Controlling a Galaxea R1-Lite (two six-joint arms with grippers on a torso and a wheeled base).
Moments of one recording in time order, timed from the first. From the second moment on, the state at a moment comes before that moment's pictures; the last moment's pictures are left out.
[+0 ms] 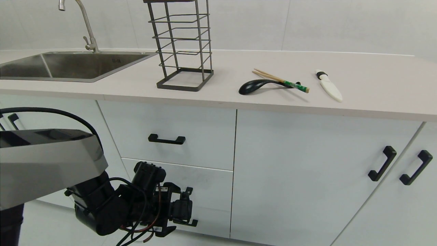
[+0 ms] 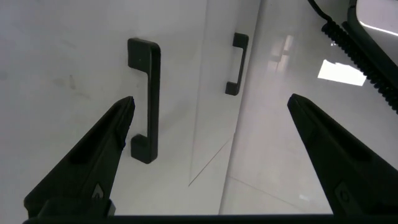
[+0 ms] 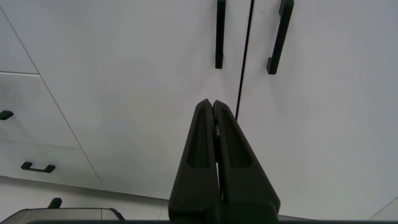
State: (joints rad) left arm -0.42 2.15 -0.56 -0.66 -0.13 1.26; right arm 0.00 0.01 0.00 0.00 0.01 0.00
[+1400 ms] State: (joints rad) left arm -0.38 2.33 -0.59 -0.84 -0.13 1.26; right arm 0.00 0.01 0.00 0.00 0.01 0.00
